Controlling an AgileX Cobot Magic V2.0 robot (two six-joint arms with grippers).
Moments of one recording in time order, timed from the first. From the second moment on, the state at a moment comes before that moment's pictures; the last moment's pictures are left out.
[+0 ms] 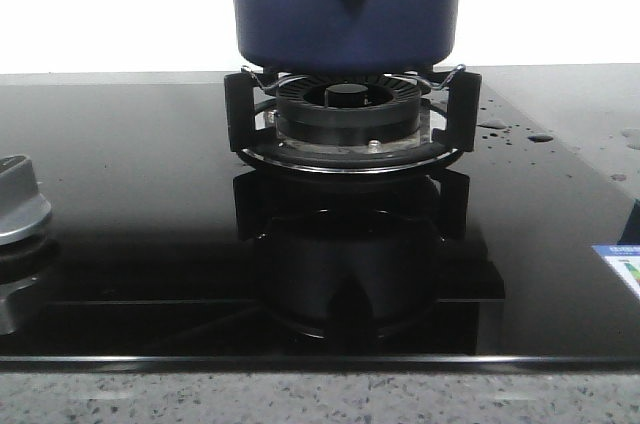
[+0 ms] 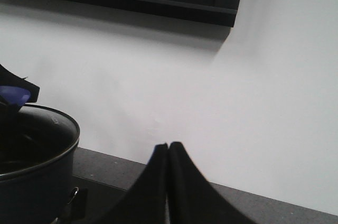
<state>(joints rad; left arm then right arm) -0.38 1.84 -1.51 -1.66 0.92 1.72 -0.24 0.65 -0.50 -1.07 -0.47 0.90</state>
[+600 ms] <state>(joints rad) -0.10 1.31 -1.40 -1.47 0.92 1.45 -0.10 0.50 -0.45 -1.39 -0.44 1.06</state>
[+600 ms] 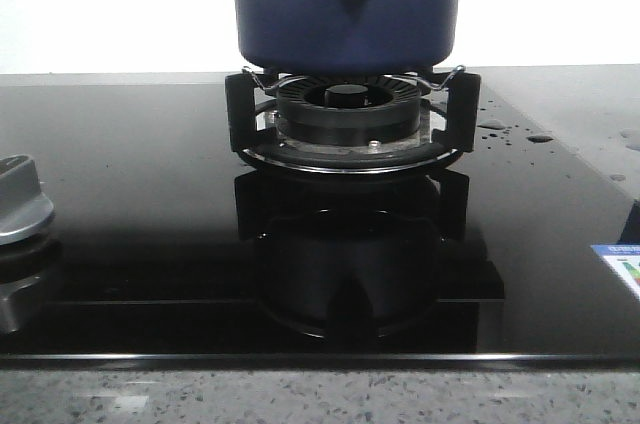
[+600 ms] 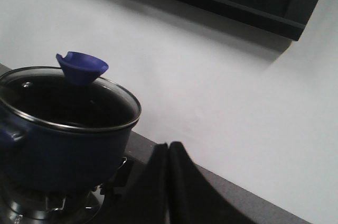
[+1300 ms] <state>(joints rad) -0.08 0.43 -0.49 -1.47 0.50 1.43 -0.04 0.32 -0.38 -1.42 -0.39 1.12</state>
